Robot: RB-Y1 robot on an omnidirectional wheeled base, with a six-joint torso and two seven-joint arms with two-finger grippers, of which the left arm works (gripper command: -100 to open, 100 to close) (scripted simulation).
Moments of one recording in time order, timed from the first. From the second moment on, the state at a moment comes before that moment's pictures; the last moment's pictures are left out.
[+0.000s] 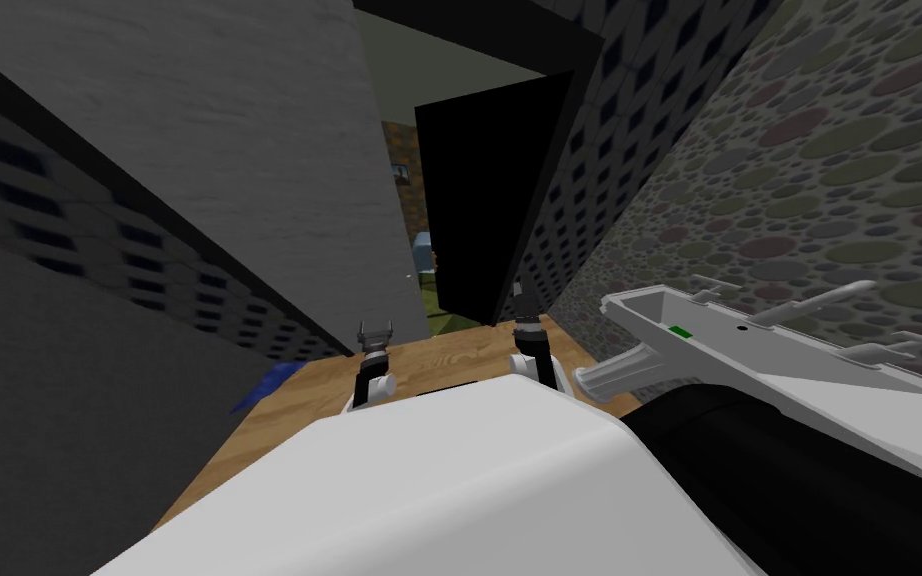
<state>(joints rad) 0.10 0.08 -0.04 -1.24 0.36 -0.72 0.77</state>
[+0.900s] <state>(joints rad) 0.02 0.05 -0.06 -1.03 0.42 -0.77 0.93</state>
